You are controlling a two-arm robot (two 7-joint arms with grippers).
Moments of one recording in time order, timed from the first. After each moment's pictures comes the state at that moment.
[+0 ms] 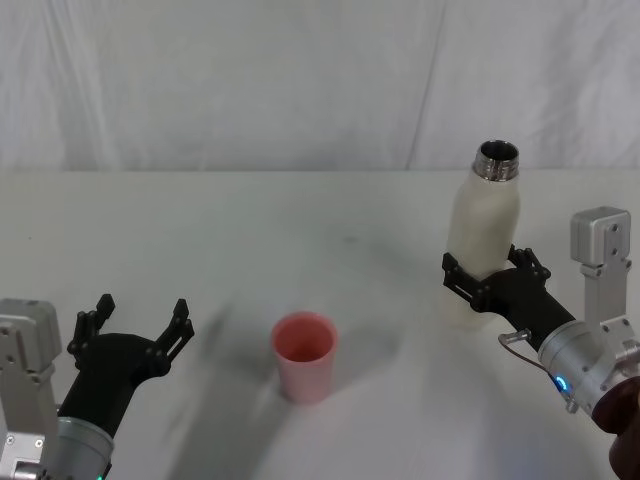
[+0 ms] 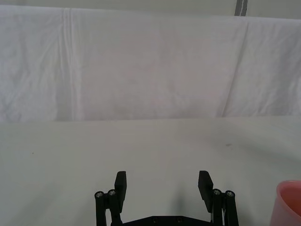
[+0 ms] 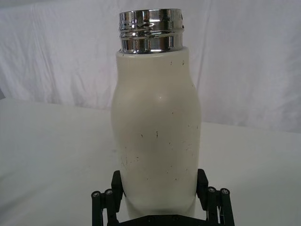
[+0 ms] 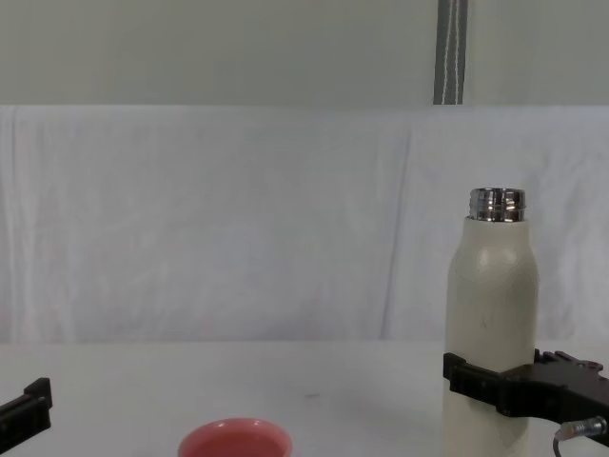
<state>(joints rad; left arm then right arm) 0.27 0.24 0.04 -1.85 -0.25 -0.02 -0.02 0.19 0.17 -0.25 -1.41 0.25 0.02 0.23</state>
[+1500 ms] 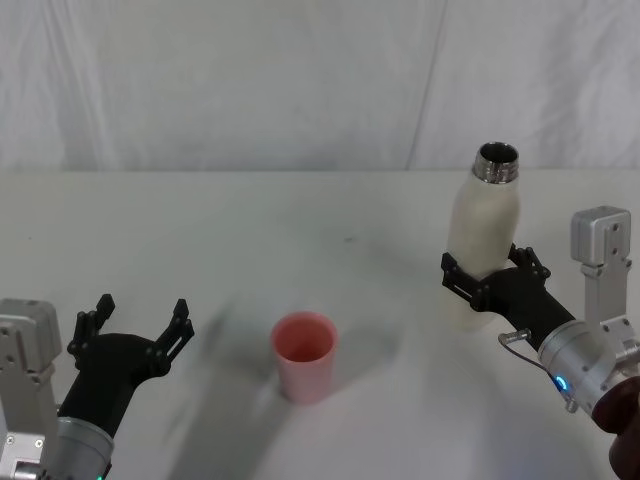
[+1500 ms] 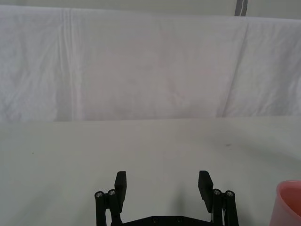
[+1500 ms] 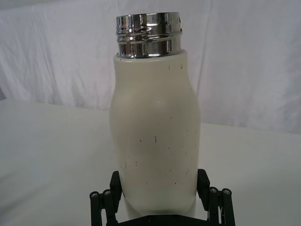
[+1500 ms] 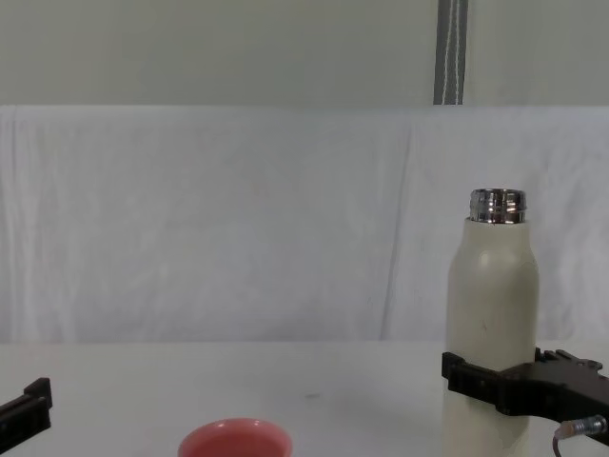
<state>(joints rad) 0.27 0.24 0.04 -1.85 -0.25 -0.02 -0.02 0.19 0.17 -0.25 -1.41 0.25 0.02 0.23</state>
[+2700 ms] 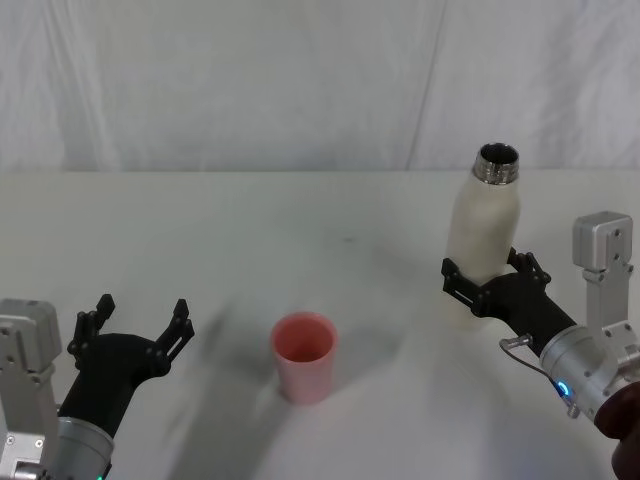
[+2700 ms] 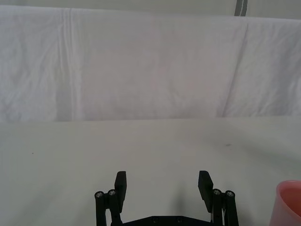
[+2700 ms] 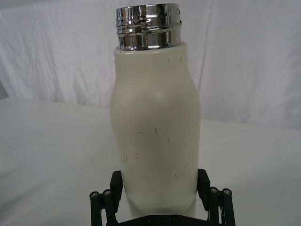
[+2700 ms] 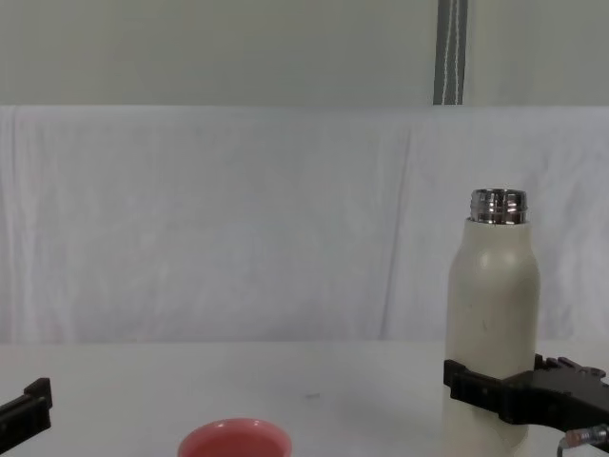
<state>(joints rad) 0.27 0.24 0.04 -1.85 -0.25 -0.02 -0.02 0.18 0.18 -0.25 -1.42 0.26 0.02 0.24</state>
